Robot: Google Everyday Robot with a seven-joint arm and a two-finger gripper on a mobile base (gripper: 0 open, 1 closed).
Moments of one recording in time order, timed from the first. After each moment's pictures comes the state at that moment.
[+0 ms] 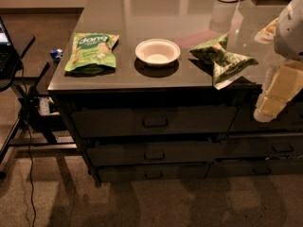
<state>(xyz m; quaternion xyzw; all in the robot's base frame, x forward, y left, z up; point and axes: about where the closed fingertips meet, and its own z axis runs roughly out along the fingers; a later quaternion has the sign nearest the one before) 0.439 -0.215 0.982 -0.60 0.78 -0.04 0.17</state>
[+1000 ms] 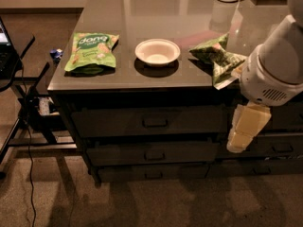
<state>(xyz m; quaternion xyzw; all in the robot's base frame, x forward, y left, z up) 0.428 -0.188 0.905 -0.60 0.78 -0.03 0.15</state>
